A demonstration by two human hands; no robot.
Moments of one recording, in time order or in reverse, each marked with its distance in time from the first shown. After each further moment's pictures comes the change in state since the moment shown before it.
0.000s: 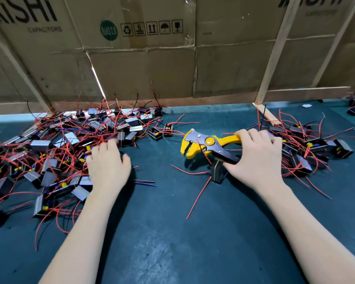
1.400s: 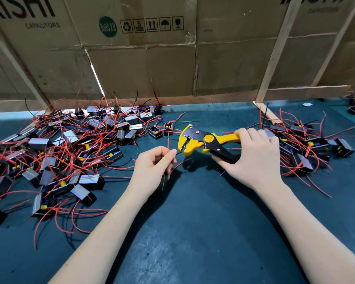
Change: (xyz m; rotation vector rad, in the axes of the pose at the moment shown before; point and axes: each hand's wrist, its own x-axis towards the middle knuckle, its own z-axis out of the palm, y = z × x) left_hand -0.038 0.057 0.011 -1.189 -0.384 0.151; right_hand 0.000 -0.007 0.000 0.078 0.008 0.006
